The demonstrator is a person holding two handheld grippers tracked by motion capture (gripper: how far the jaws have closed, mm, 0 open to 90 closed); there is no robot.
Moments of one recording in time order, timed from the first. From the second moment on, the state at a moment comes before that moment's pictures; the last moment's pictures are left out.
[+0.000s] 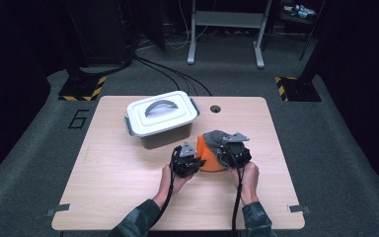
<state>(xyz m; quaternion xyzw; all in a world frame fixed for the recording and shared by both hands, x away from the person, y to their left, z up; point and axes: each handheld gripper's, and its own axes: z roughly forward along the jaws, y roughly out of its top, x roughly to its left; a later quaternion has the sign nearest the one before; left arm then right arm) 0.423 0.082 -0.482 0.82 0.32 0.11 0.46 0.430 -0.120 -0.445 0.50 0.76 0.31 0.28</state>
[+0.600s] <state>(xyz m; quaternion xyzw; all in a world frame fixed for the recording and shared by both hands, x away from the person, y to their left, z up) 0.426 0.067 -0.485 0.84 0.30 0.18 0.41 0.436 -0.142 -0.464 0.53 0.74 0.31 0.27</state>
